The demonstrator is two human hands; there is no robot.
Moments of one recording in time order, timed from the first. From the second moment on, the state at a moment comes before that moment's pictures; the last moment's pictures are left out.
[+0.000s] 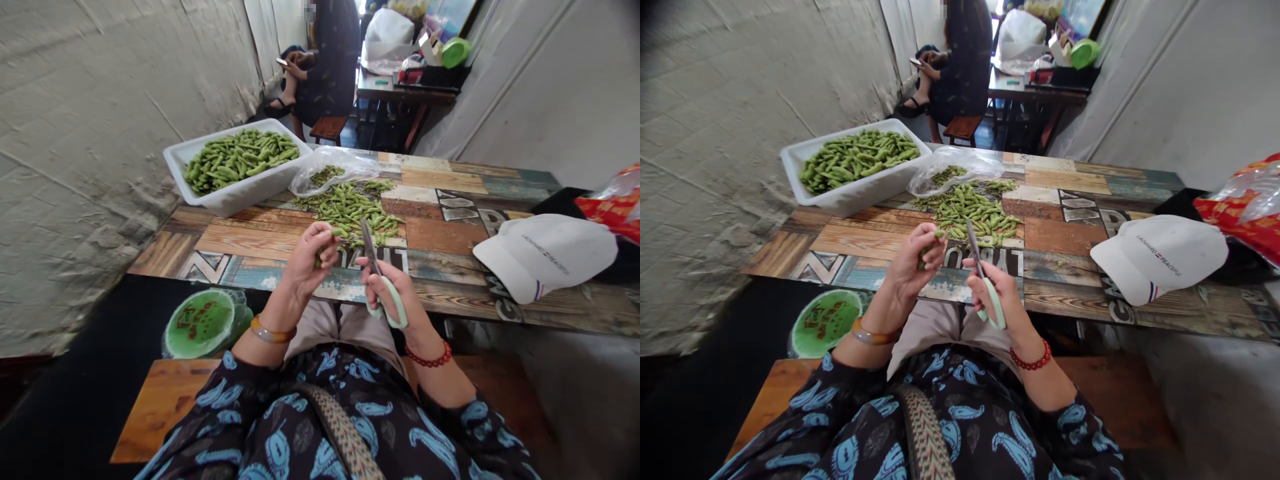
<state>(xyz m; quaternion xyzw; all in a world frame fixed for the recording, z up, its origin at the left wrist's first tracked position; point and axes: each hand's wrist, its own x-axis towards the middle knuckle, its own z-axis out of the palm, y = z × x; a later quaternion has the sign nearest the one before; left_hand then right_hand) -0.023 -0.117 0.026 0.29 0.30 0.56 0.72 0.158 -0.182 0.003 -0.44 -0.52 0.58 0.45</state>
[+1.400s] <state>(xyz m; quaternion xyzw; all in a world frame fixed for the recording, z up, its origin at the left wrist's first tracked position) -0.006 -0.107 0.024 0.42 0.39 0.47 0.67 0.192 -0.176 -0.008 -0.45 -0.60 0.49 0.45</state>
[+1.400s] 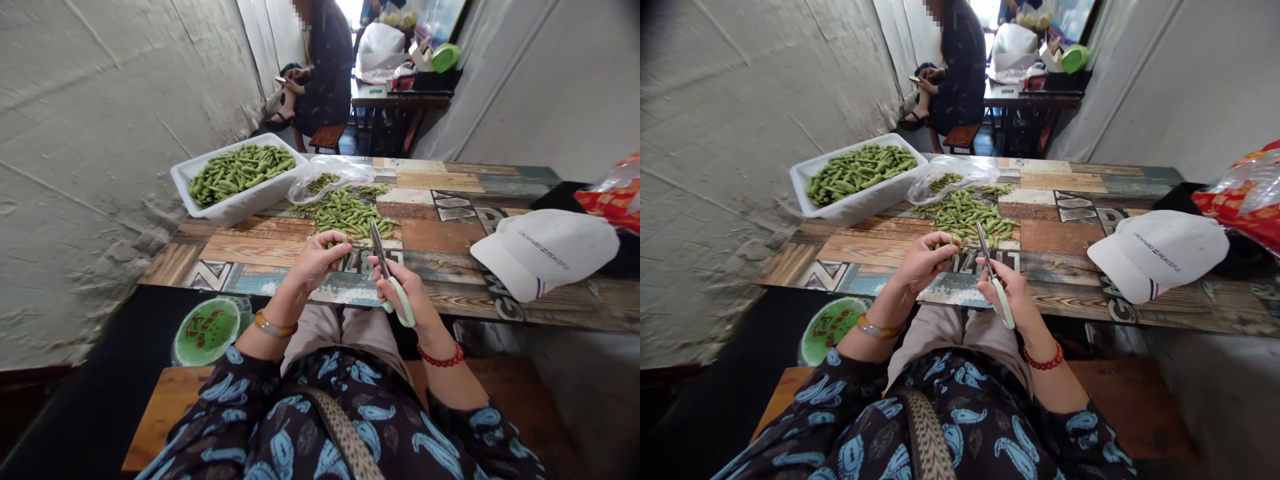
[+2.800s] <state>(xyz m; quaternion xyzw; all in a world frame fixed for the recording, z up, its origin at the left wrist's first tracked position) -0.013 -0.125 0.020 0.30 0.36 0.54 0.70 0.162 -0.183 -0.011 -0.47 -0.66 0.41 0.41</state>
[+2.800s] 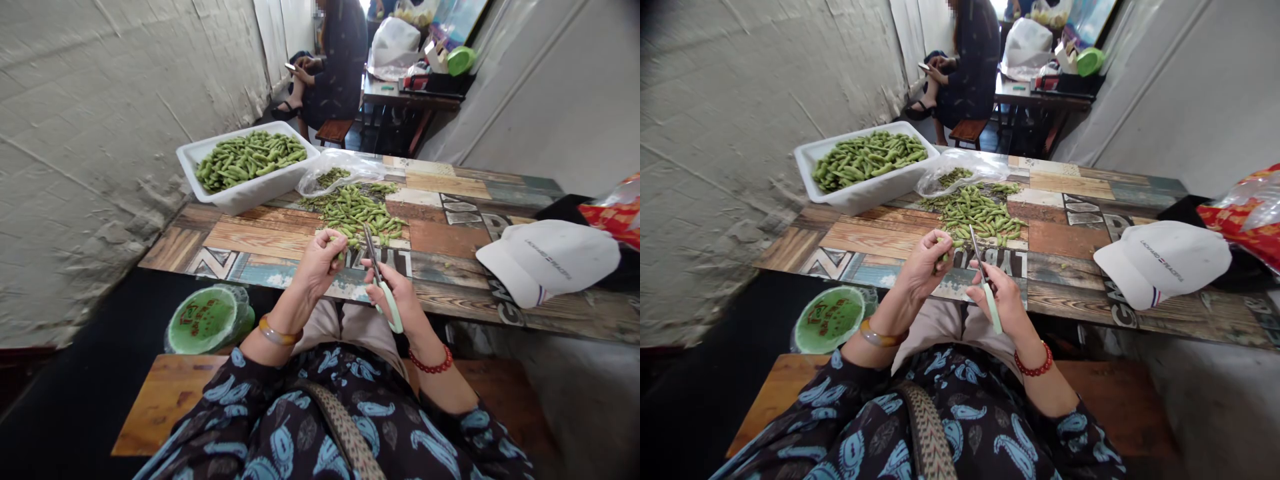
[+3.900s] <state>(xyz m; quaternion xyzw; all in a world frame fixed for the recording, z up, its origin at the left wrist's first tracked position) -0.008 -0.129 0.019 0.39 0.39 0.56 0.62 0.156 -0.182 0.002 -0.40 -0.61 0.55 0.41</state>
